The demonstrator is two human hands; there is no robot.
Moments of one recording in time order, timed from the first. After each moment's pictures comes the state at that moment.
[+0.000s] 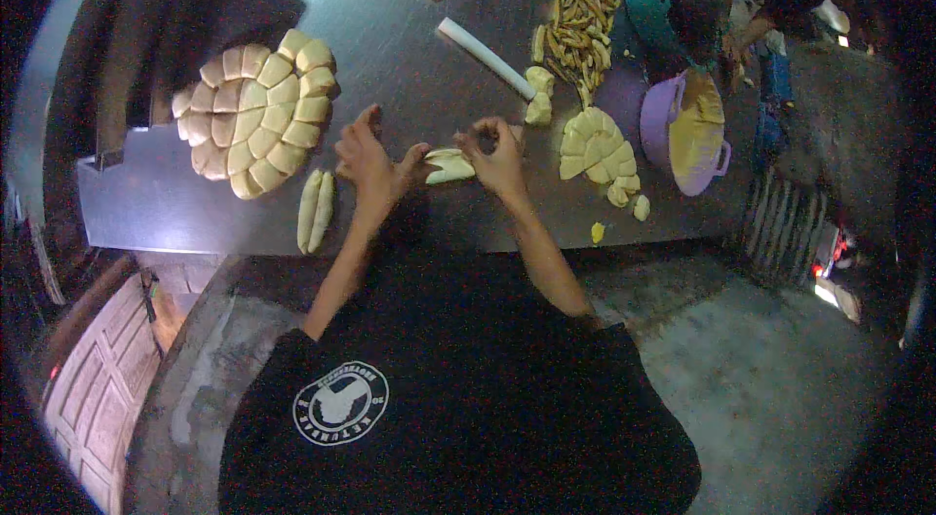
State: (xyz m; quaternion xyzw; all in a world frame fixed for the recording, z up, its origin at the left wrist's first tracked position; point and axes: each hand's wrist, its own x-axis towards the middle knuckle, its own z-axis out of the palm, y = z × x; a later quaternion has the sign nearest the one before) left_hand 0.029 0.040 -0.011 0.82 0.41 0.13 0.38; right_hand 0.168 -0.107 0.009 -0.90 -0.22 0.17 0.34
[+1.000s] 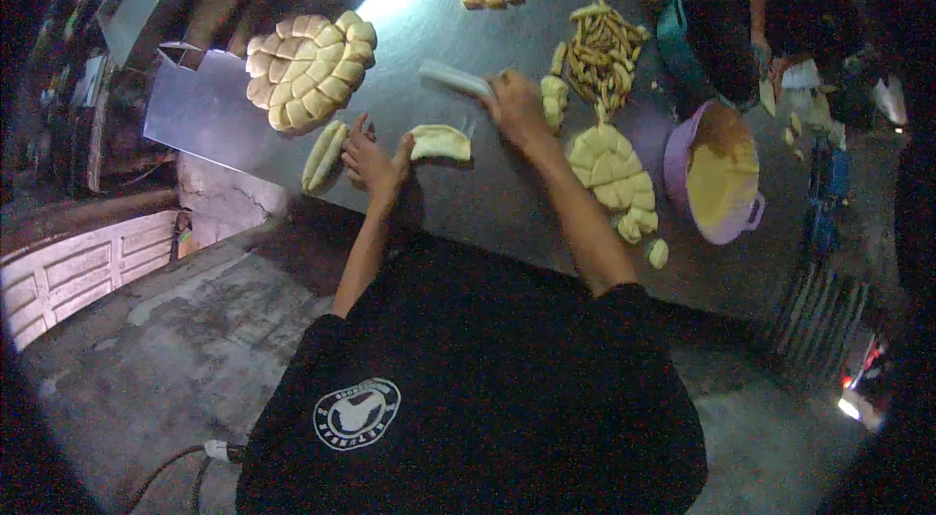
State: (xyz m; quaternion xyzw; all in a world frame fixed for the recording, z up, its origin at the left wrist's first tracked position) left_hand 0.007 -0.019 -0.017 0.71 0.60 0.27 0.26; right_hand 0.262 -0.089 -0.001 -0.77 -0.62 0.01 0.18
